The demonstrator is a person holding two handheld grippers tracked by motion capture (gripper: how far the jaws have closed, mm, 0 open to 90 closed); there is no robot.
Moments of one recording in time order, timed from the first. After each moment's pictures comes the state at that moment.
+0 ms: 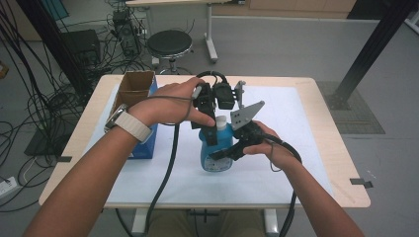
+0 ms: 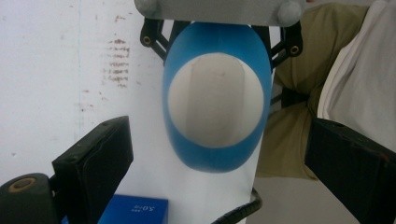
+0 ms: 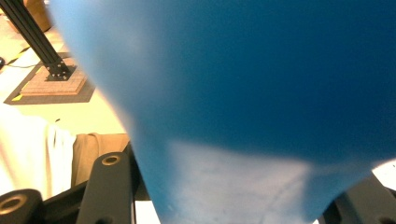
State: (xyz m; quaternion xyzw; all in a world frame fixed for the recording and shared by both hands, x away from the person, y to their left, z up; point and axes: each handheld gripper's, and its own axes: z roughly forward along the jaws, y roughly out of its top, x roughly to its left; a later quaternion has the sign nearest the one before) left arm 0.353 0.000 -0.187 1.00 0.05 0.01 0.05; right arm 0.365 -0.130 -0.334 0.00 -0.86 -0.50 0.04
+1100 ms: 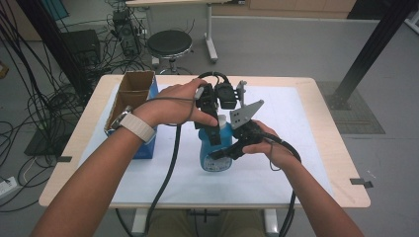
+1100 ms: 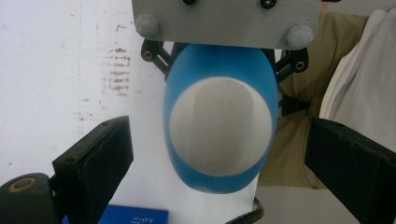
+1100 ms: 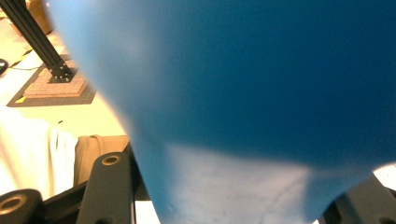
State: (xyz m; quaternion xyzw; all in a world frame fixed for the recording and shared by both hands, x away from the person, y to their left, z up) left arm 0.357 -0.004 -0.193 1.00 0.06 0.00 0.06; right arm 0.366 -0.130 -0.333 0.00 -0.86 -0.50 0.05
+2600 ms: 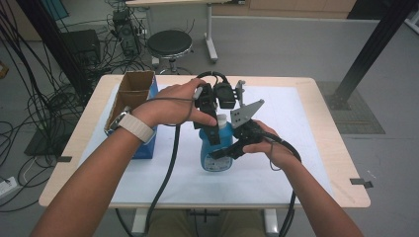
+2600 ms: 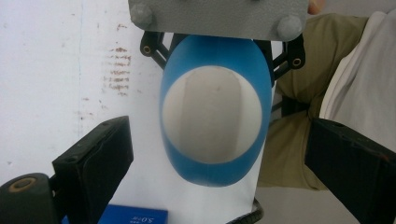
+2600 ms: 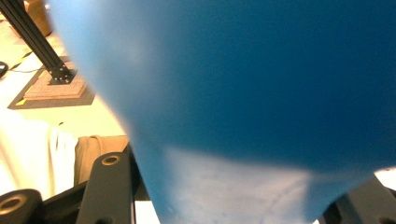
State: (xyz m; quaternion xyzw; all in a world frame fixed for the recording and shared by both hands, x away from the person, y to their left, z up) left arm 0.357 -0.002 -0.193 1.00 0.06 0.01 0.06; right arm 0.368 -0.131 -0.334 -0.01 -0.87 -0.50 0.05
